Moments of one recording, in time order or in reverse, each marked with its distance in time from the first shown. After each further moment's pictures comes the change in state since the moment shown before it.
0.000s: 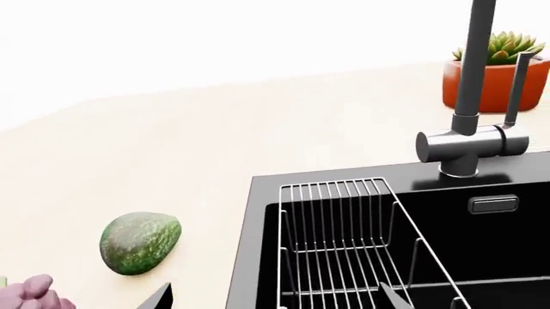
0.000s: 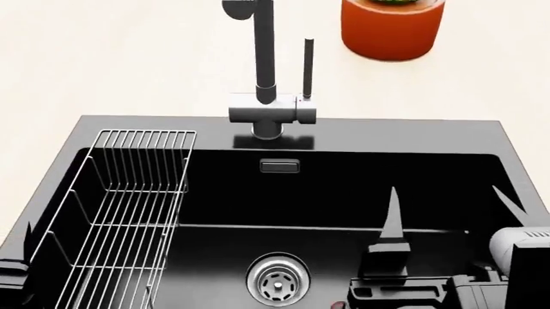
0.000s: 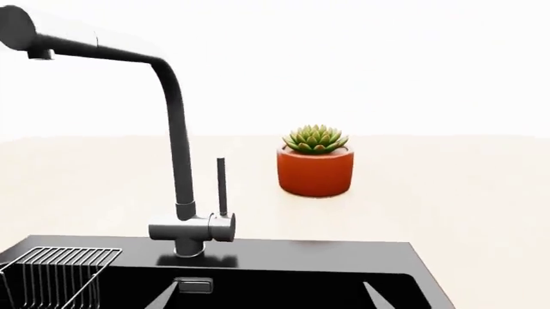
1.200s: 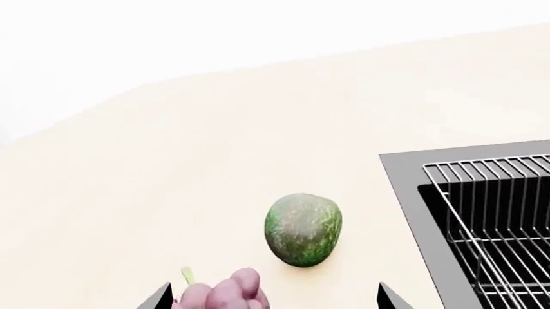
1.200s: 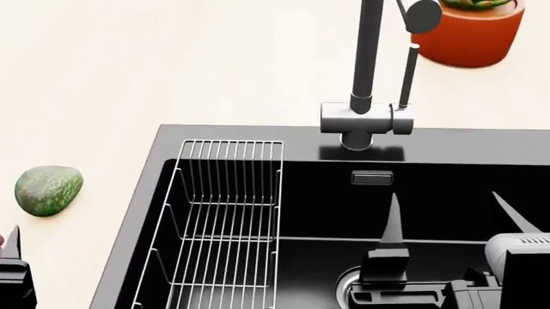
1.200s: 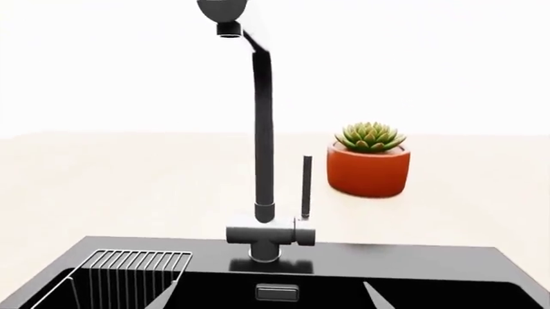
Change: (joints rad) left arm -0.029 -0.008 0.044 -0.050 0.036 -0.038 -0.081; right arm -0.031 0.019 -0.038 0.014 -0.039 -0.049 0.002
